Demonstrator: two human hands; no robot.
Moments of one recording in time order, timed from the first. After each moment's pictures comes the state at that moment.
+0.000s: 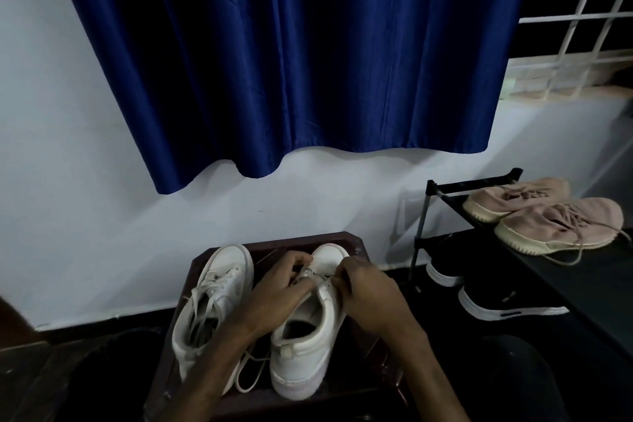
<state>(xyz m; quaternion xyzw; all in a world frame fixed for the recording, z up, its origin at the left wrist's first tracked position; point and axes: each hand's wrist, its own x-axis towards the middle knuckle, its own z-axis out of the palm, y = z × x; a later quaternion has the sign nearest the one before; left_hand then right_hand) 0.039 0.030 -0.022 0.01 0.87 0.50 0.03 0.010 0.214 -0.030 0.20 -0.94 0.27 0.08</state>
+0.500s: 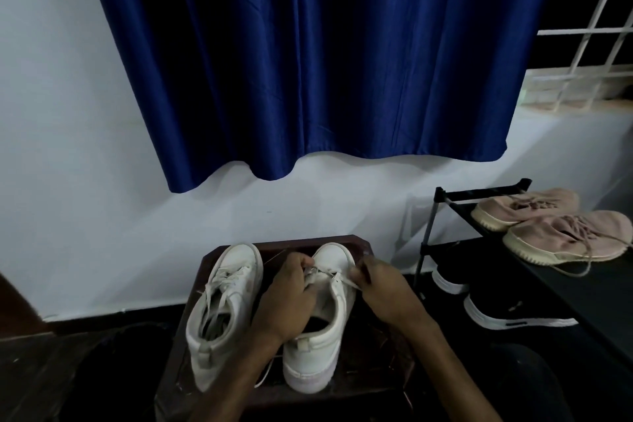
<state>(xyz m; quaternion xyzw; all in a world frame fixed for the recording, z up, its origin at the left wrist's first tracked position) 0.053 0.046 -0.016 -0.05 0.92 0.39 -0.05 -0.013 0.224 -0.040 0.17 -0.93 0.31 0.03</state>
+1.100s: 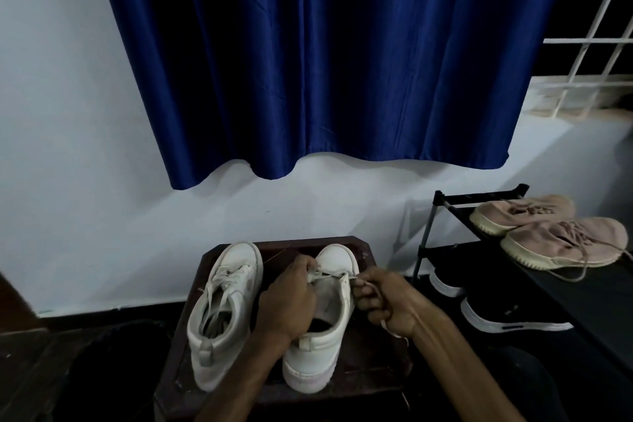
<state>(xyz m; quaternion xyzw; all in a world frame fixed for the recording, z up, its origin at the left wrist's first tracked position) 0.055 0.051 -0.012 -0.07 0.94 0.34 -0.05 -0.007 0.224 -0.019 -0.10 -0.58 0.72 -0.36</state>
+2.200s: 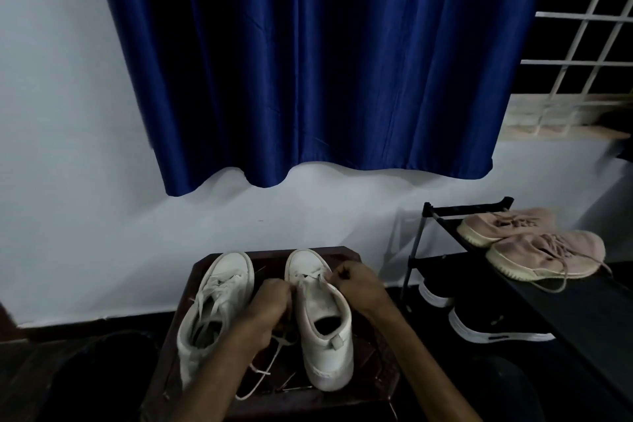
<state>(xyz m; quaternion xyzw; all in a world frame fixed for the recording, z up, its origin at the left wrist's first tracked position) 0.044 0.039 -0.015 -0.20 0.84 0.50 0.05 -0.035 0.198 -0.041 0.08 -0.90 0.42 -0.06</state>
